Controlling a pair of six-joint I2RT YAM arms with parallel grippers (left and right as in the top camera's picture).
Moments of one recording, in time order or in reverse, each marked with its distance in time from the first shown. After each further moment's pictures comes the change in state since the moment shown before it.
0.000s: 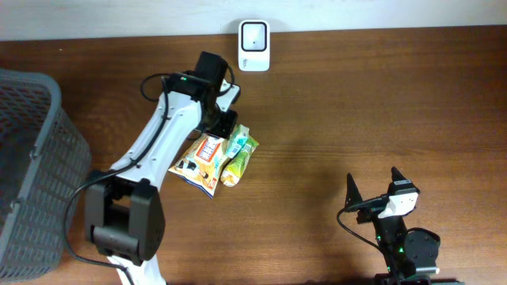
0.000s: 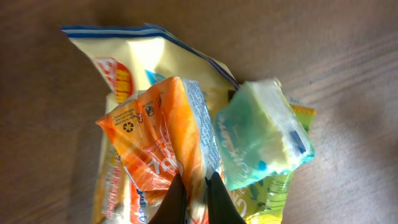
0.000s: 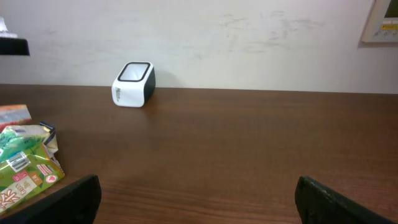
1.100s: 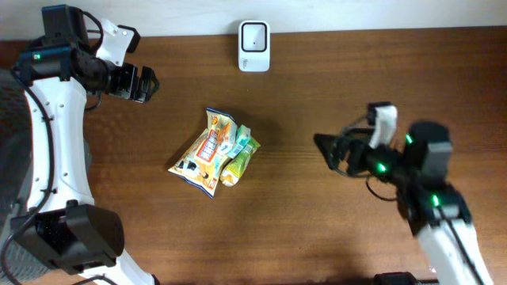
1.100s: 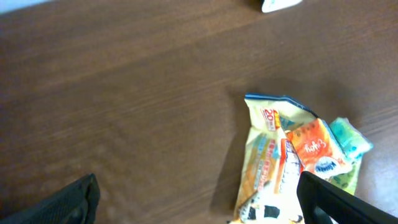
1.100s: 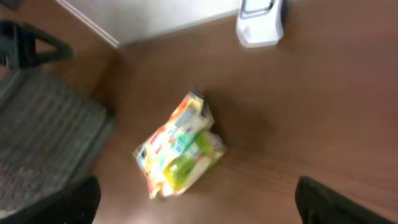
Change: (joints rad) left arm 0.488 -0.068 0.348 -0.148 0.233 0.337; right arm 0.039 1.024 0.803 -0.275 -0.537 0.279
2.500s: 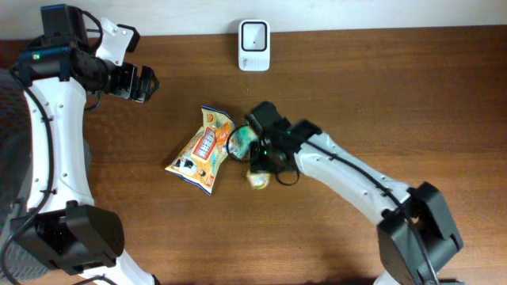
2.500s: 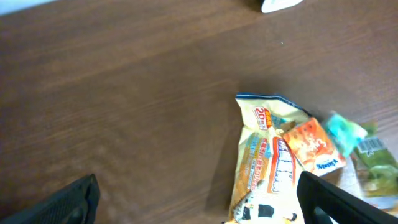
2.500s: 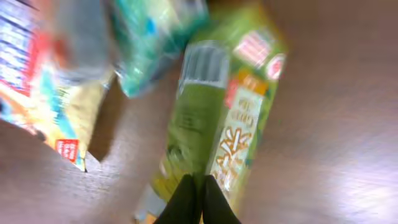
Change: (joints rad) left arm 0.000 0.000 0.000 -0.003 0.000 0.002; right arm 0.599 0.763 0.557 -0.478 0.595 0.315
